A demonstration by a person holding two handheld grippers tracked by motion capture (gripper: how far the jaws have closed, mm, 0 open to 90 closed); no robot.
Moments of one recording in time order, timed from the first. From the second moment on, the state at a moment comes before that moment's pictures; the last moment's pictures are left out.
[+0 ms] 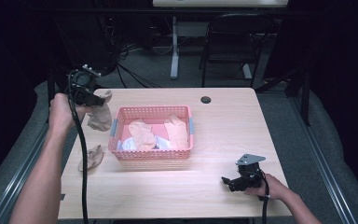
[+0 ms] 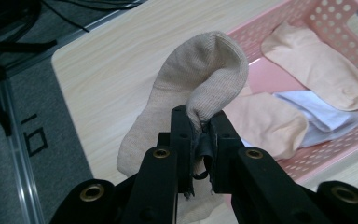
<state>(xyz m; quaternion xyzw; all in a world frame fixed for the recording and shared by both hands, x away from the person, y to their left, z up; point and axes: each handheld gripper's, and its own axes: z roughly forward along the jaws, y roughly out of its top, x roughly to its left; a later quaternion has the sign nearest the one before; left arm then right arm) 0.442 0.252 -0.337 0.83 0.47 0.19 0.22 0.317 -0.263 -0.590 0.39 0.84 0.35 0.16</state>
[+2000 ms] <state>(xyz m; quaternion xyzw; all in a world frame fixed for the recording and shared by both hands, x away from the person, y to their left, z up) 0.419 0.336 -0.492 0.77 0.60 0.12 0.20 0.317 -0.263 -0.589 0.39 0.84 0.35 0.16</state>
